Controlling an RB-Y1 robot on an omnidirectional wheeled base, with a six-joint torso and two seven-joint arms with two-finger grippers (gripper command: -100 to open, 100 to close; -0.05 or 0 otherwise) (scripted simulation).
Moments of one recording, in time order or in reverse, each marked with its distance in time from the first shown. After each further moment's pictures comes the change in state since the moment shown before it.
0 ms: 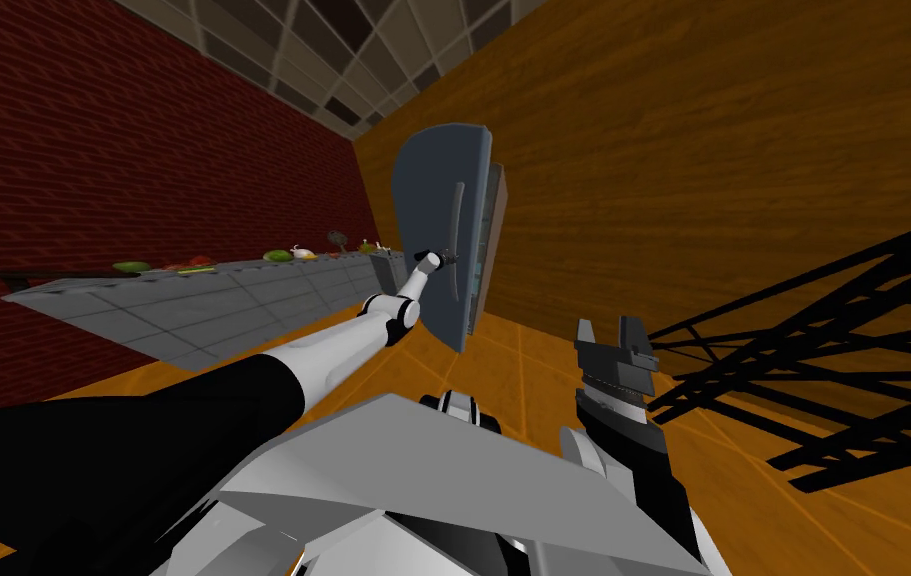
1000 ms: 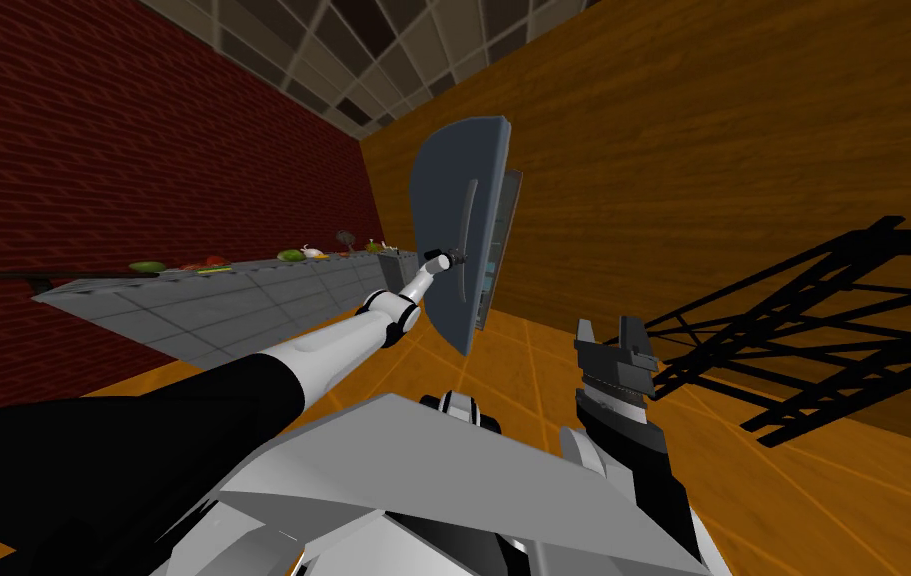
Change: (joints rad) left arm -0.002 0.025 -0.296 -0.036 0.065 -0.073 0.223; right arm 0.000 0.000 0.000 0.000 0.000 0.000 0.000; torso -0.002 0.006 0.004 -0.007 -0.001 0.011
